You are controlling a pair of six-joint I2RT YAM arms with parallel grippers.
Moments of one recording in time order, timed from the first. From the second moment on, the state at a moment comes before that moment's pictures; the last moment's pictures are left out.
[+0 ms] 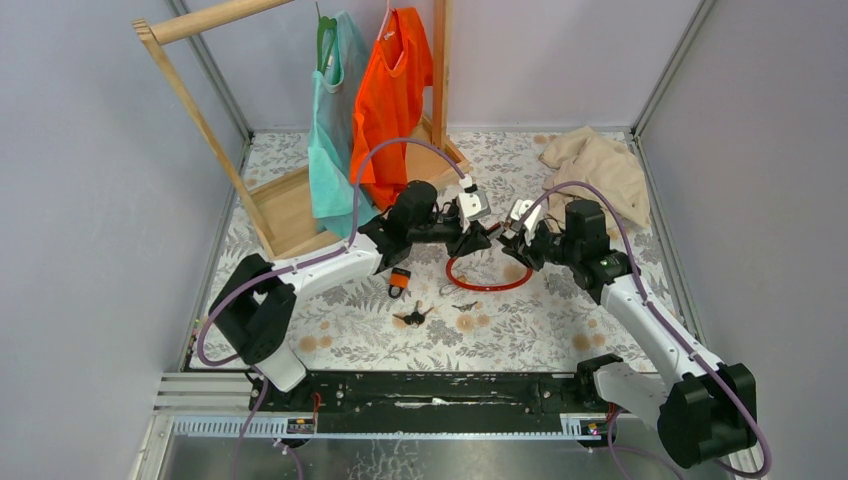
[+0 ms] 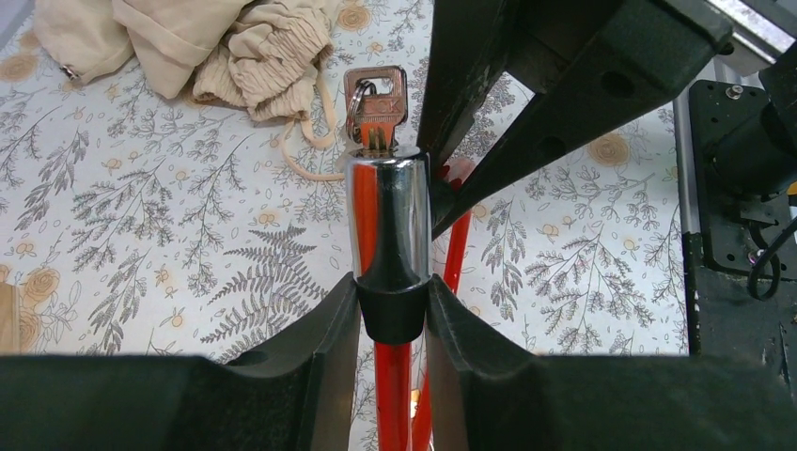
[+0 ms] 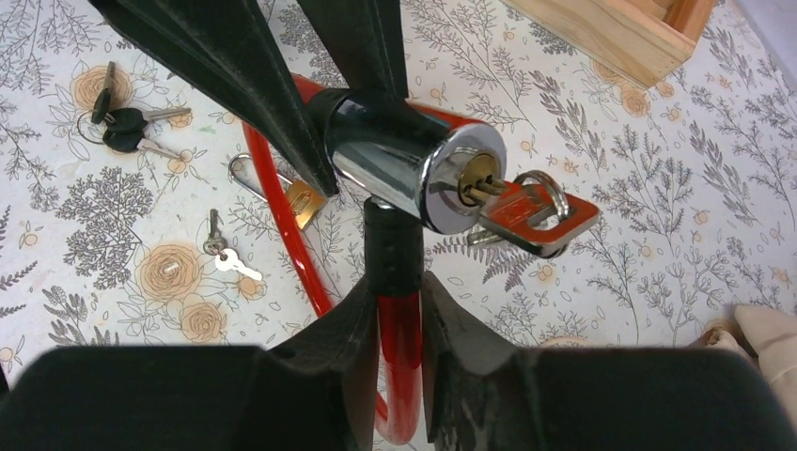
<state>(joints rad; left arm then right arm) -0.76 1.63 1.09 0.22 0.59 0.17 0.28 1.05 0.70 -0.24 -0.64 -0.57</state>
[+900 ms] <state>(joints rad) -0.77 1.63 1.09 0.22 0.57 0.16 0.28 0.96 0.86 -0.51 -0.54 -0.50</state>
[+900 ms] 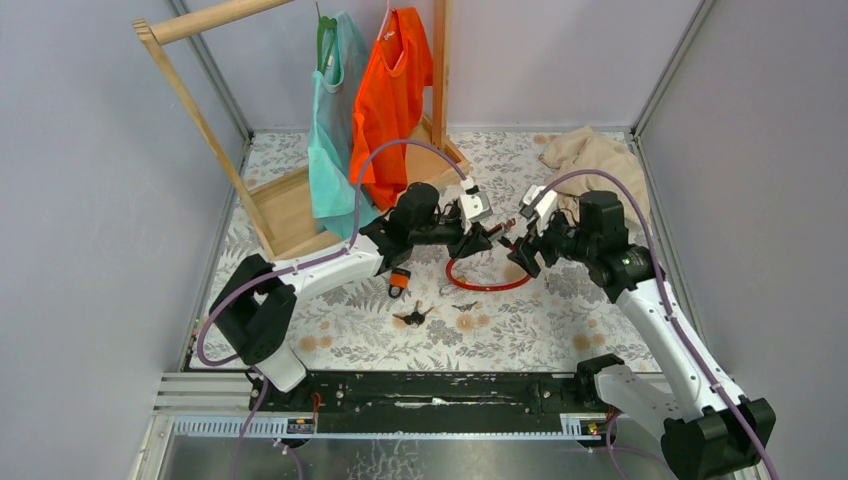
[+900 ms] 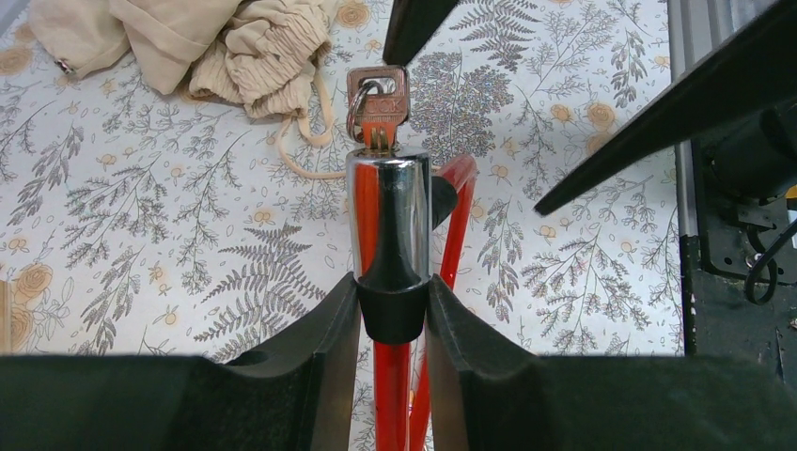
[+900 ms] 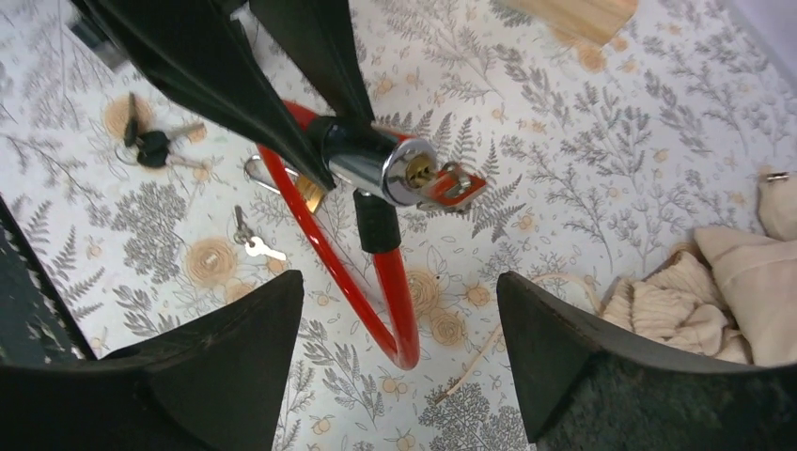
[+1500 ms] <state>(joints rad) -0.77 1.63 1.09 0.22 0.56 0.16 0.28 1.17 1.24 -0.65 -0.46 -0.10</state>
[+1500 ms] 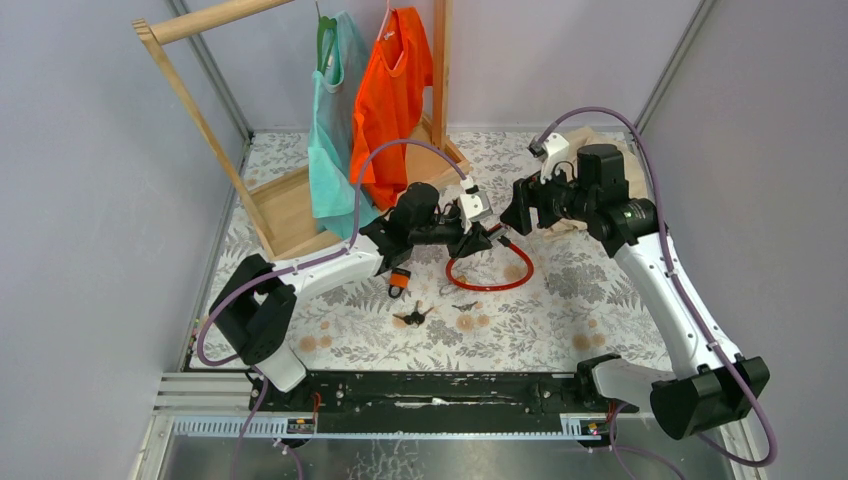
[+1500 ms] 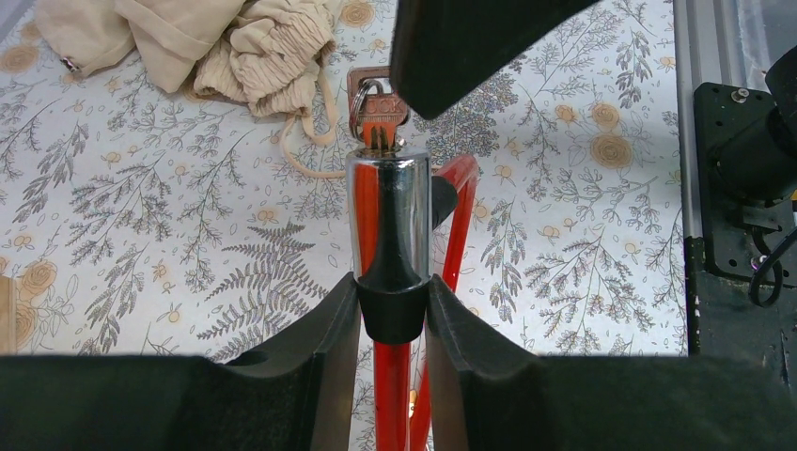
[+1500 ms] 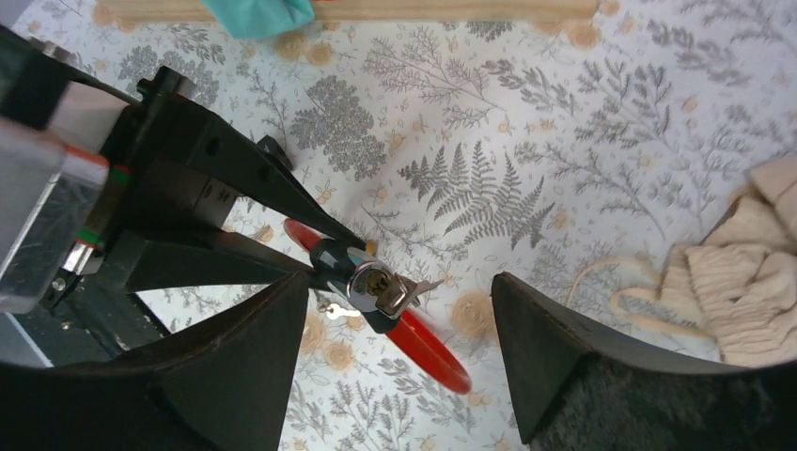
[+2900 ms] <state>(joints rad) -0.77 1.63 1.09 0.22 0.56 0.16 0.18 1.31 1.28 -0.77 -0.70 -0.02</state>
